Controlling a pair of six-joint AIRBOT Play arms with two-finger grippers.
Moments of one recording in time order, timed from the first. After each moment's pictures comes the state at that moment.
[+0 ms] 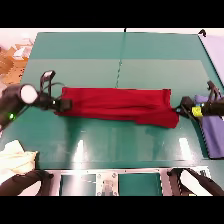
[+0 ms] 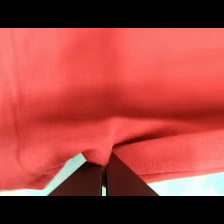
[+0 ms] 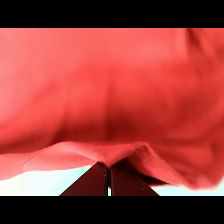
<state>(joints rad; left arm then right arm) -0.19 -1.14 0.96 1.35 -1.00 -1.68 -0.38 -1.04 0.85 -0.99 1.21 1.58</state>
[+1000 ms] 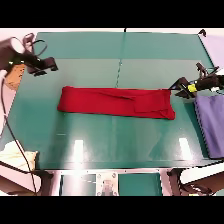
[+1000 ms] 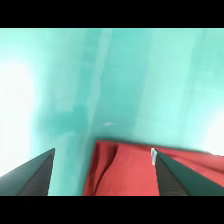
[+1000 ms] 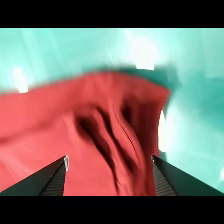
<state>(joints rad) 0.10 -1.72 1.77 1.35 -1.18 -1.67 -0.44 -1.70 1.42 -0.98 1.30 1.32</state>
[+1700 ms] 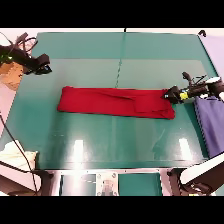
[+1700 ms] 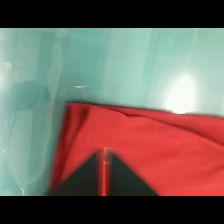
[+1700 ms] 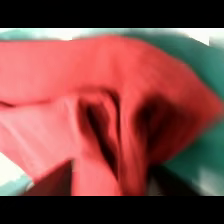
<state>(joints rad) 0.14 -1.72 1.82 1.16 -1.34 -1.58 -0.42 -1.91 1.41 -0.87 1.36 1.11</state>
